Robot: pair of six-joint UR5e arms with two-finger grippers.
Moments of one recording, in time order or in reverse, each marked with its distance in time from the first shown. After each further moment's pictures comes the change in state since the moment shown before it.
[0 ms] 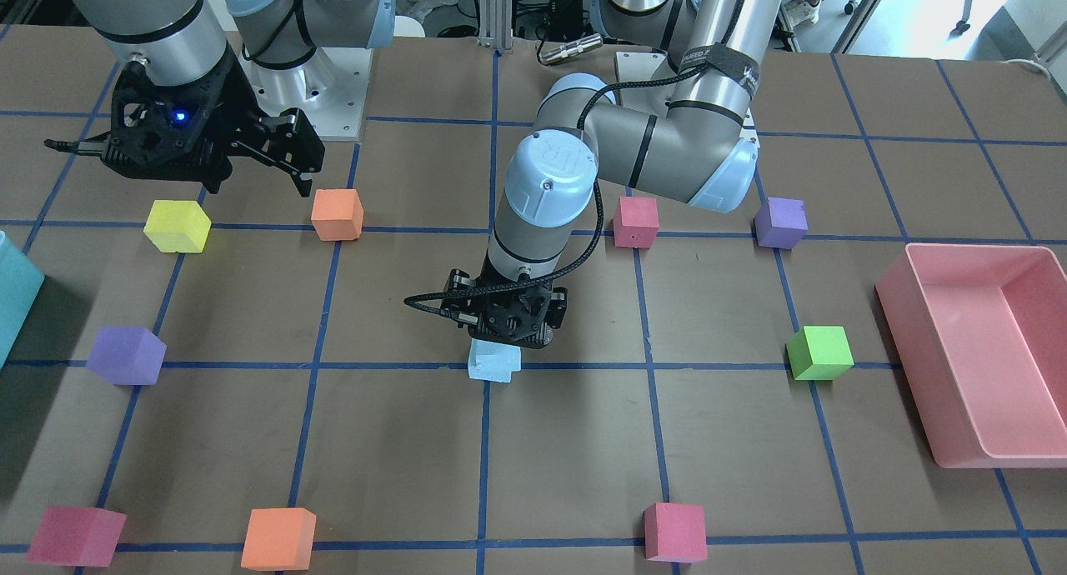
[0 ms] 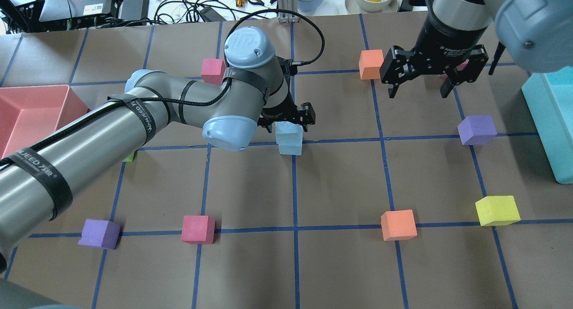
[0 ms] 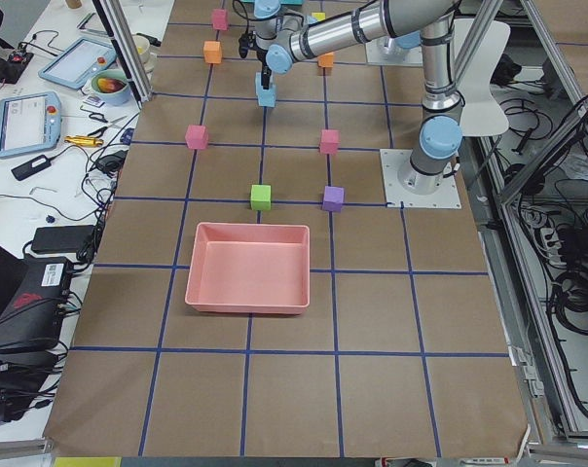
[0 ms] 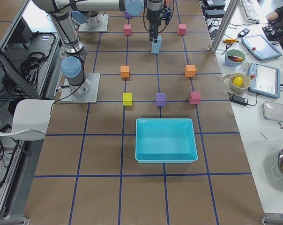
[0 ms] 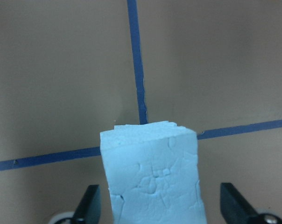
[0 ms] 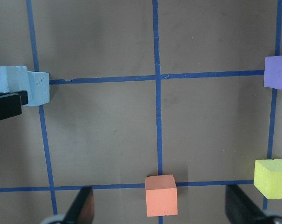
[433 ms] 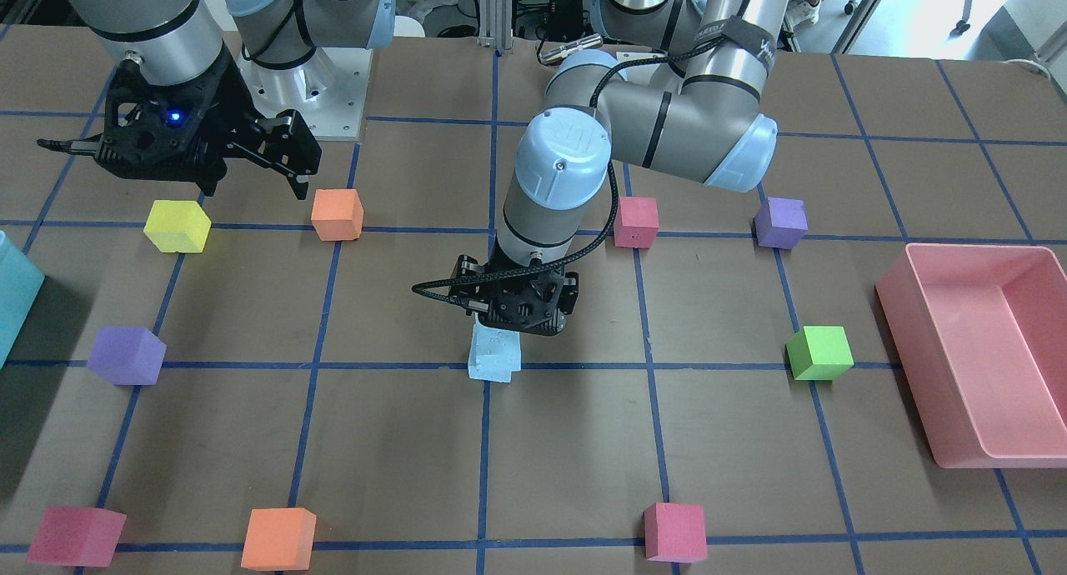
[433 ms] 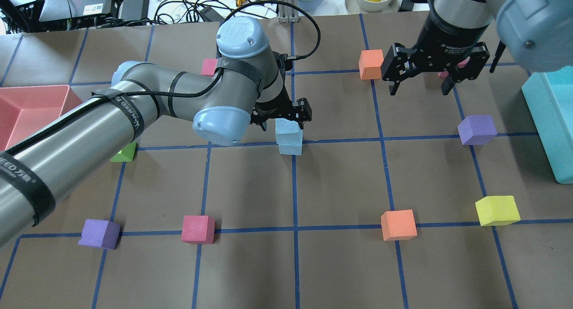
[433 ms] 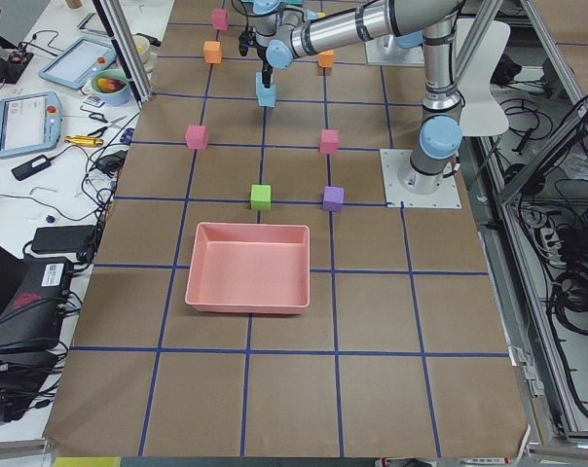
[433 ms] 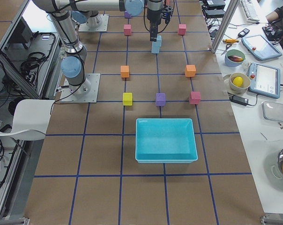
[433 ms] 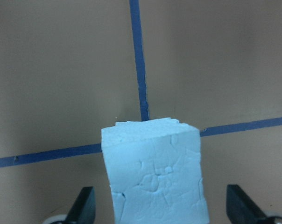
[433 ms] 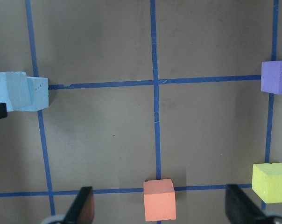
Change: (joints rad) left arm 0.026 0.064 0.035 -0.134 0.002 0.002; right arm -0.003 0.000 0.000 -0.013 -0.008 -0.001
